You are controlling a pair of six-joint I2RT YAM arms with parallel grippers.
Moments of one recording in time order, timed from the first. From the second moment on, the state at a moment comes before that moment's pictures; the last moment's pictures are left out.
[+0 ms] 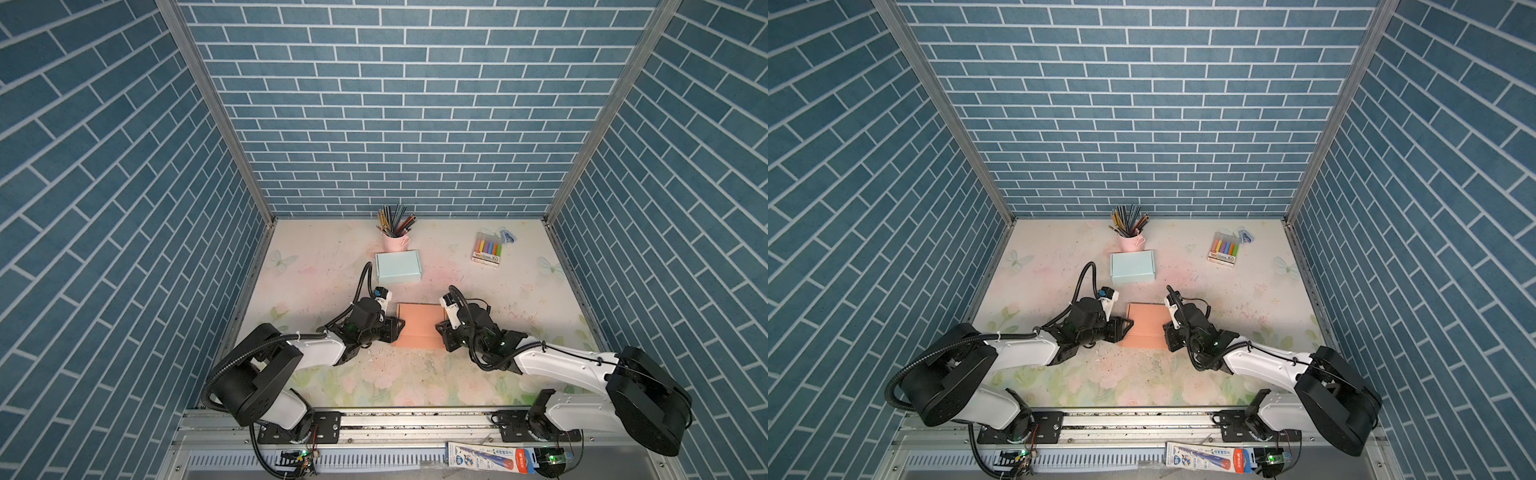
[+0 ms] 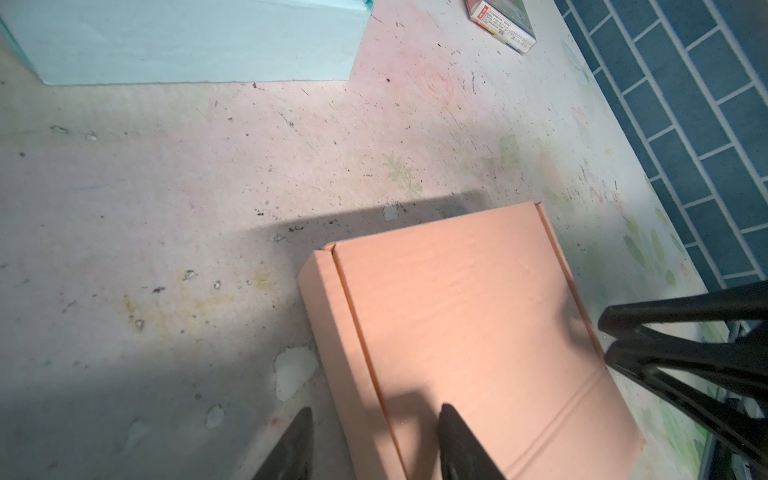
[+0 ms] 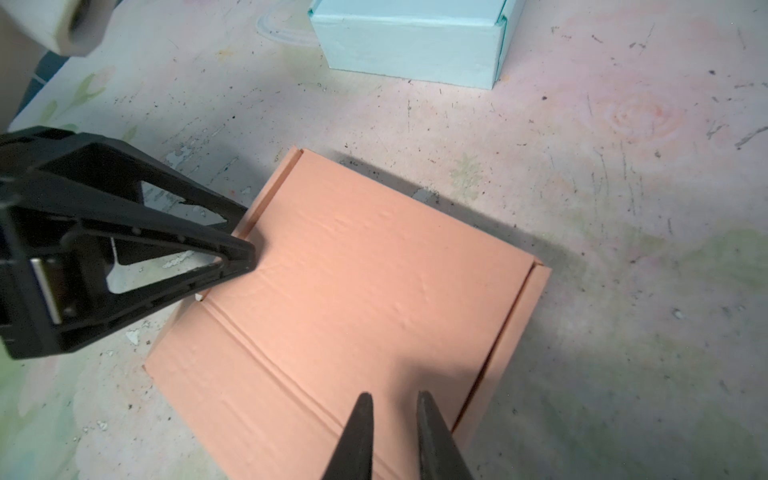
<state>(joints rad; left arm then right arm) -0.68 1.49 0.46 0.37 0.18 -0.51 0.88 1.25 0.49 0.07 0.04 0.36</state>
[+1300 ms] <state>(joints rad) -0.83 1.19 0.41 0.17 0.10 -0.56 0.94 1.06 0.46 -0.19 -0.03 0.63</state>
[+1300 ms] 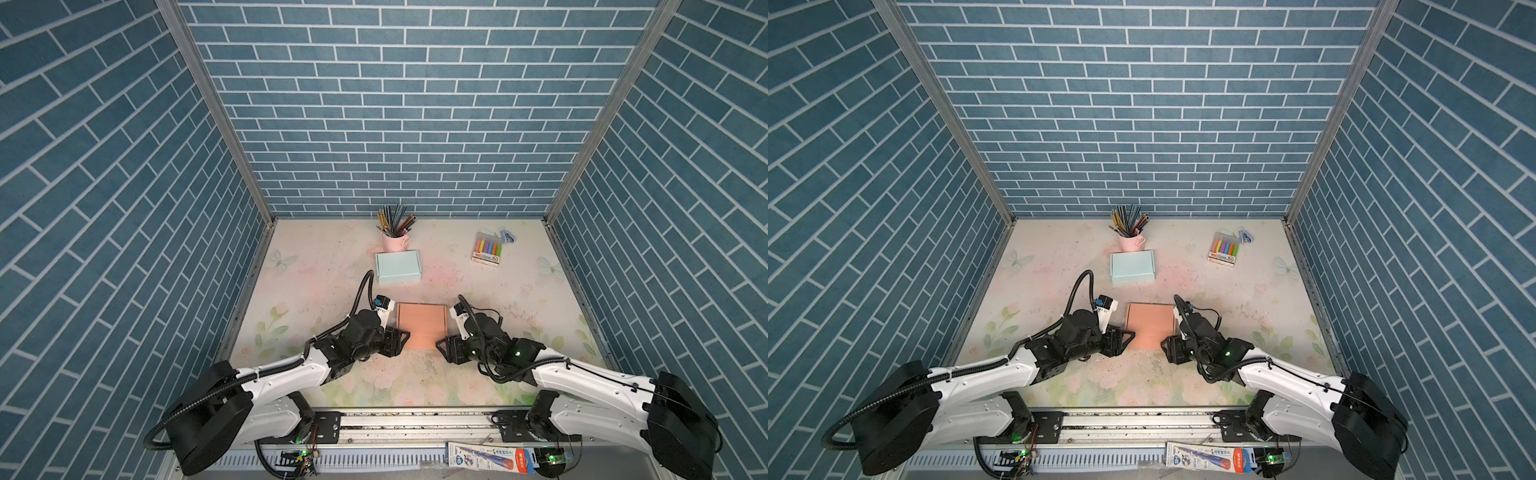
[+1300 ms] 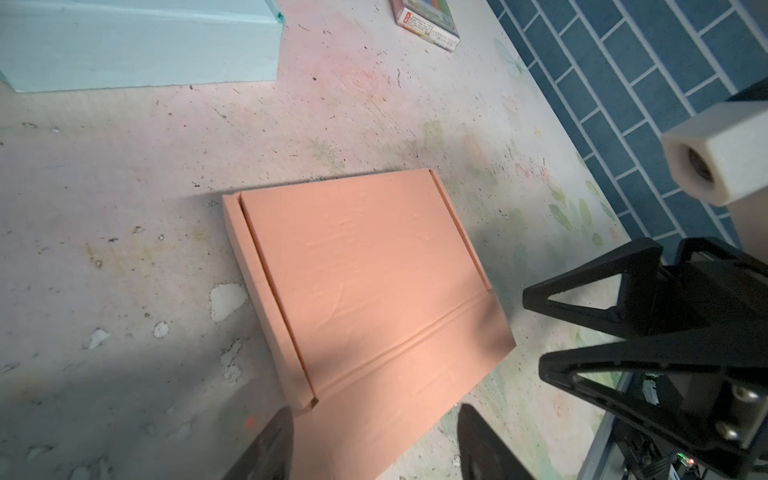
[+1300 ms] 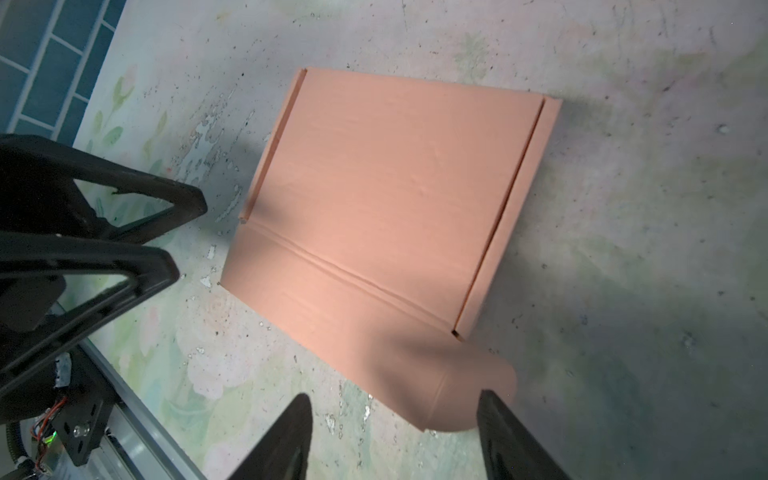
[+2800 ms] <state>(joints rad) -0.91 1.22 0.37 0.22 0.07 -0.64 0.97 1.18 0.44 -0.05 -0.05 0.68</state>
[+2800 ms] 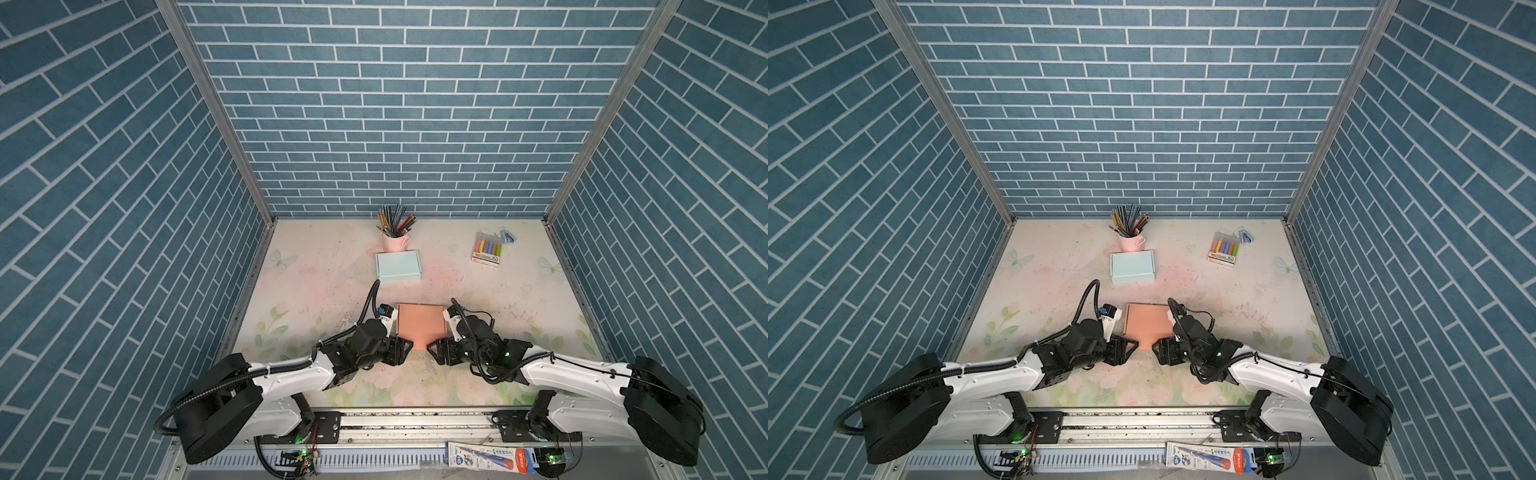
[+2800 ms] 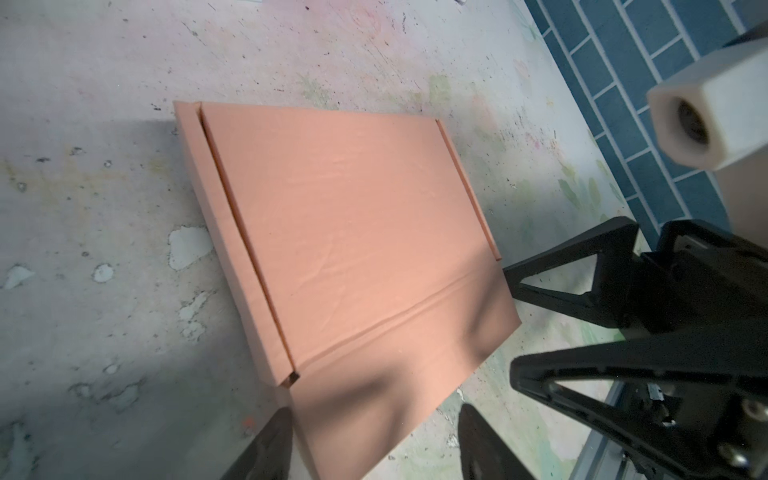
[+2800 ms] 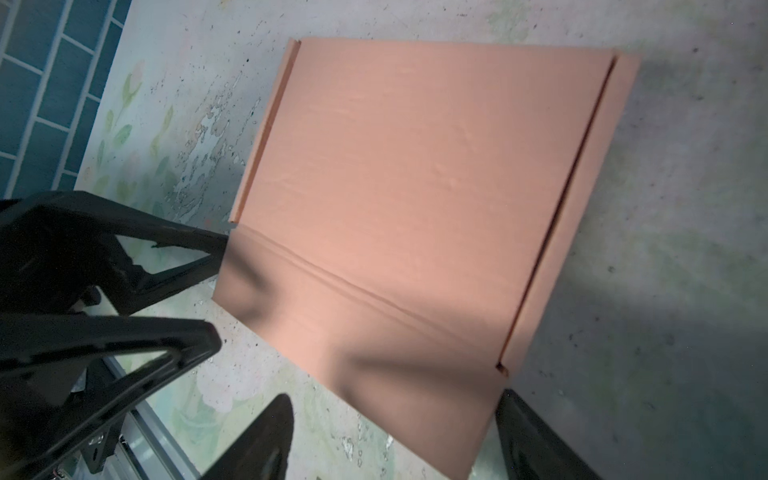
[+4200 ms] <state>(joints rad) -0.91 1.29 0.35 0.28 0.02 -0.64 0.98 1.26 0.44 -0.02 0.00 0.68</state>
